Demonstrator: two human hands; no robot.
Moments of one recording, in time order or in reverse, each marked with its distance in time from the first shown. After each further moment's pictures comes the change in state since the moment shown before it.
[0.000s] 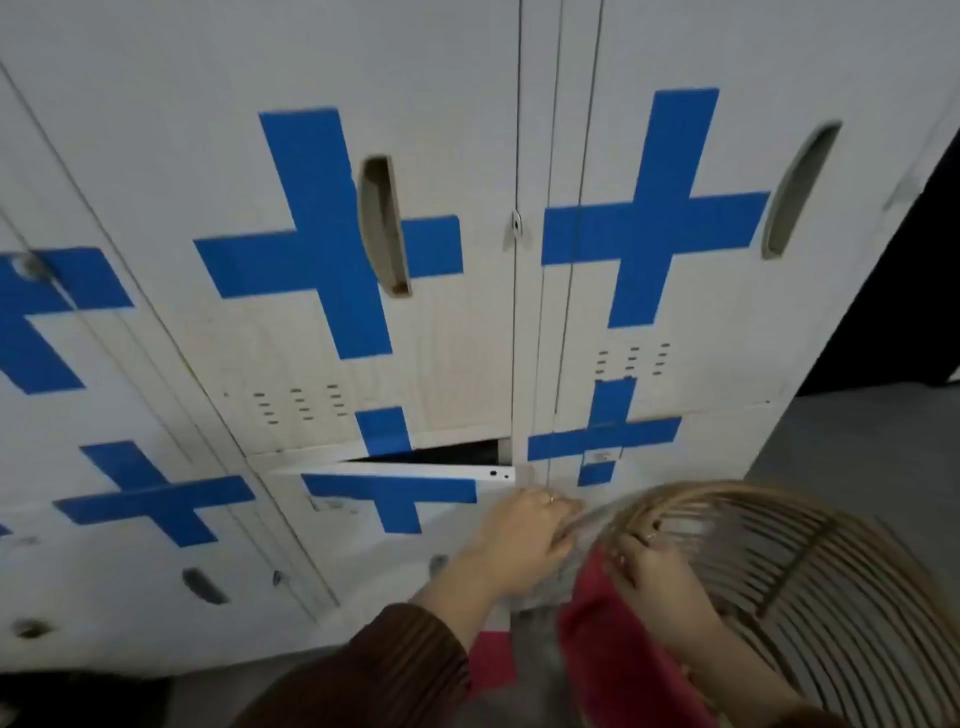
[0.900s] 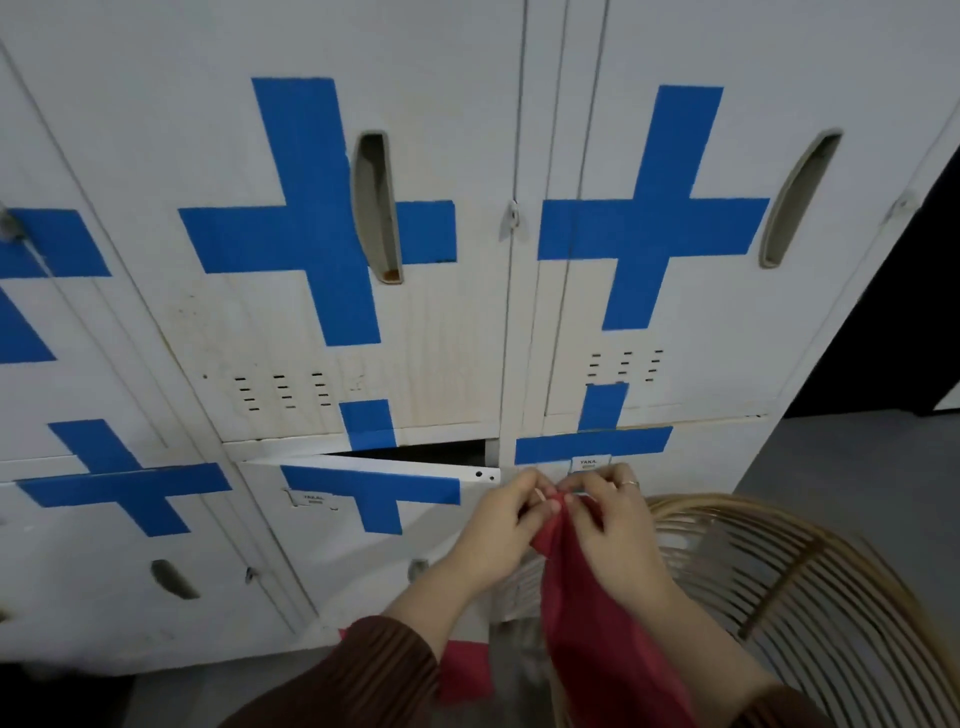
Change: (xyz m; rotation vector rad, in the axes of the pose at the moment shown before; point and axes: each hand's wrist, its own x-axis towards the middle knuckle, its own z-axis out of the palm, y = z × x) left_hand 0.005 -0.003 0.016 -0.725 0.226 -0.253; right_hand 0.032 -0.054 -0.039 0.421 0.233 -0.018
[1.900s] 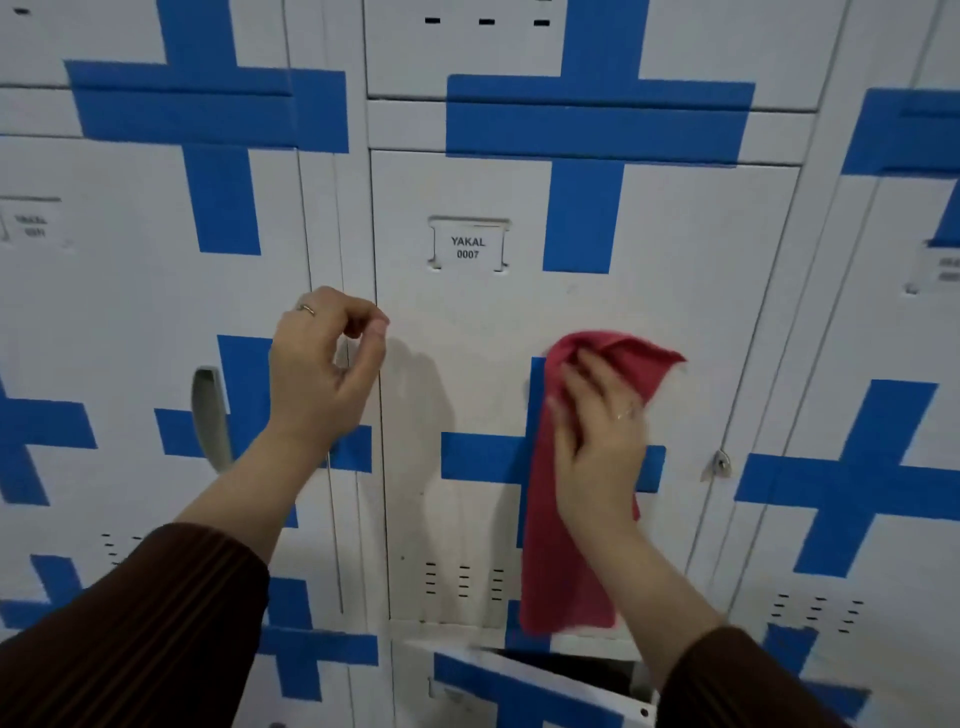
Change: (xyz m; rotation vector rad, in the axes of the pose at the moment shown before) left_hand -0.012 0.160 -0.377 0.755 1.057 0.865; right_hand 0.169 -0.267 0.063 0.100 0.580 -0.589
